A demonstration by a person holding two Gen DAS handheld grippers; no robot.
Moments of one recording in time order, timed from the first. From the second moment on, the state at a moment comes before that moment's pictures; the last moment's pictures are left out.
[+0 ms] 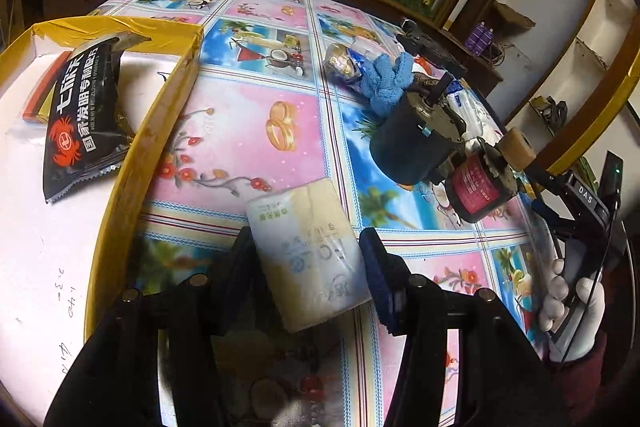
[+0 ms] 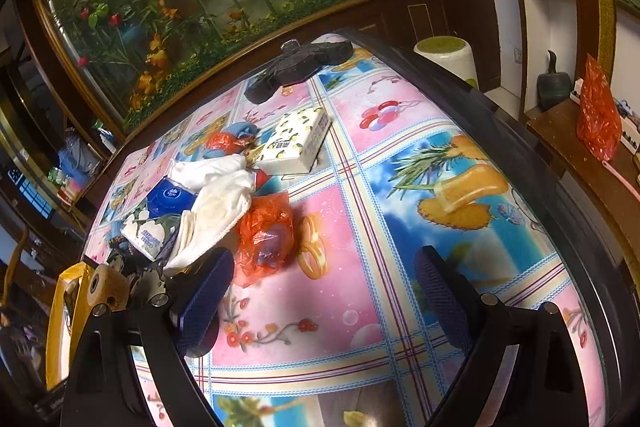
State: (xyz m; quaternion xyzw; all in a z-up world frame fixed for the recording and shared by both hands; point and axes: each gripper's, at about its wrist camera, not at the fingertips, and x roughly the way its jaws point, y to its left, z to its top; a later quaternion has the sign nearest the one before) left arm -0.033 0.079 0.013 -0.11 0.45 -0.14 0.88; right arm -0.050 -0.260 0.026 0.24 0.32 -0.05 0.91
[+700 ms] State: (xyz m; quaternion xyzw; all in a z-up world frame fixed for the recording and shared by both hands) left arm -0.039 0.096 0.009 -0.18 0.43 -0.17 0.87; right arm 0.137 -0.268 0.056 0.20 0.47 -0.11 0.85
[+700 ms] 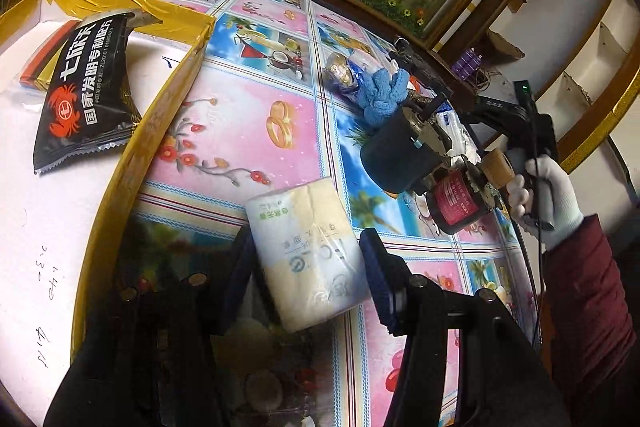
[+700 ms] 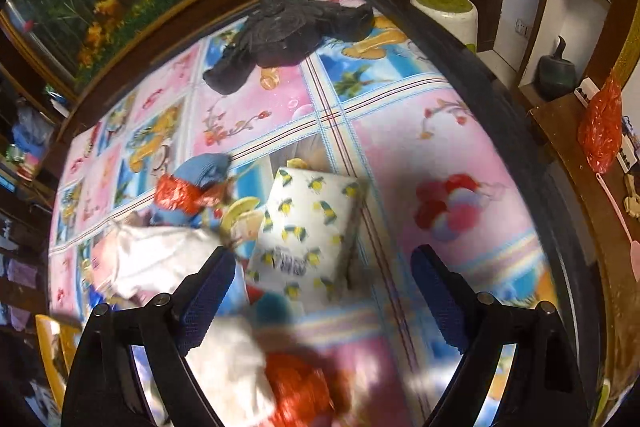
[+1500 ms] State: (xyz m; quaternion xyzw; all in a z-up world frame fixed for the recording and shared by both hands) left arm -0.088 0.162 0.060 -0.23 0.38 -0.16 0.88; right arm -0.017 -0.195 0.163 0.13 0.39 -0.02 0.91
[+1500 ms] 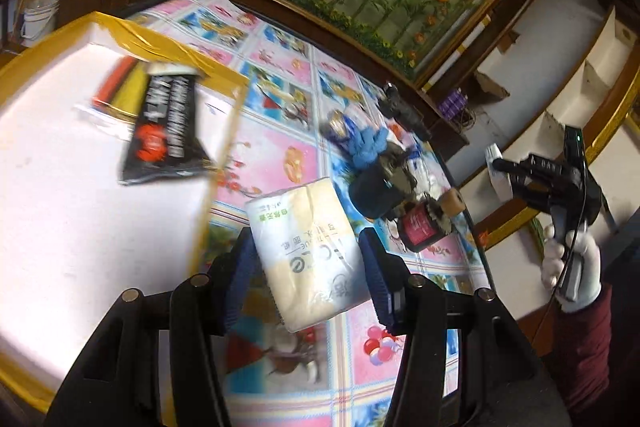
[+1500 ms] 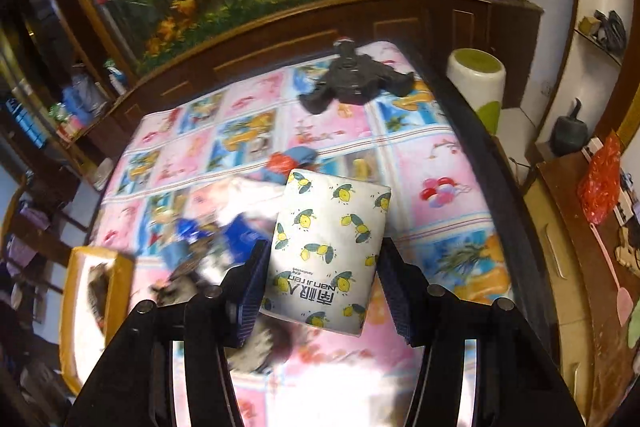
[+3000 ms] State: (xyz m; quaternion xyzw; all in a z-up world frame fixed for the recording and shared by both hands) left arm 0.057 0.337 0.049 -0.21 0.43 -0.03 0.88; right arm 0.161 0.151 0.051 0.02 0.51 0.18 0.84
